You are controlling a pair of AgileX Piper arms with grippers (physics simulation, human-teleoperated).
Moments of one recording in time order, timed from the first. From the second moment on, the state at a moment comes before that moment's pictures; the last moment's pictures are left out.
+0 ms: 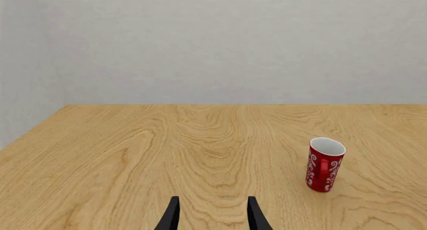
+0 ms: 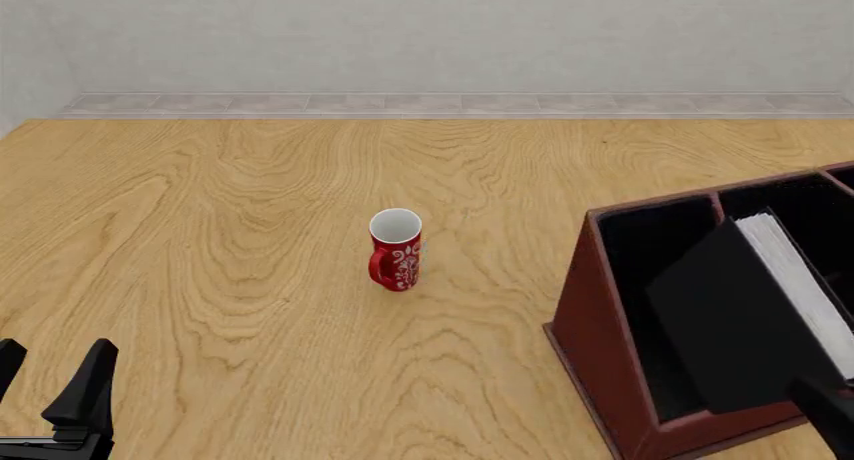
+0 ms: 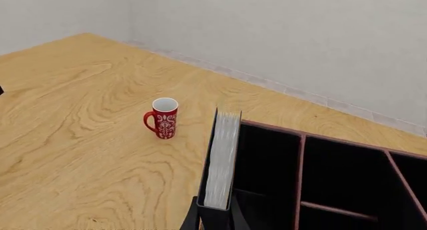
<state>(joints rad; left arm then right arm) 0.00 0.00 0.00 0.00 0.00 0.43 0.00 -0.49 0.67 -0.11</state>
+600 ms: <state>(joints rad) 0.00 0.00 0.00 0.00 0.00 0.38 0.00 -0.44 0.65 -0.10</state>
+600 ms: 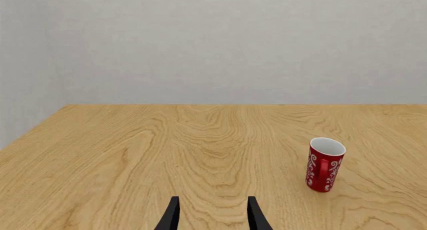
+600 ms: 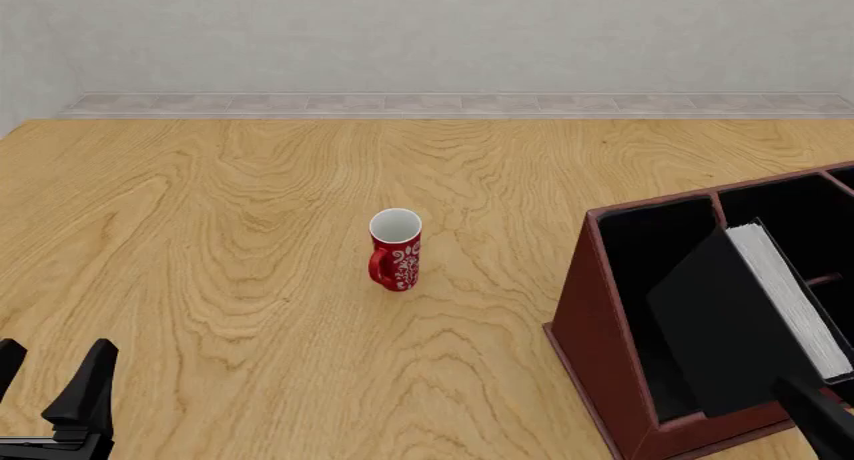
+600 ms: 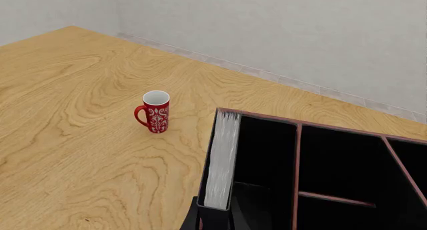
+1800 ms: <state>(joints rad) 0.00 0.00 0.00 0.00 0.00 0.32 0.00 -0.33 0.56 -0.09</state>
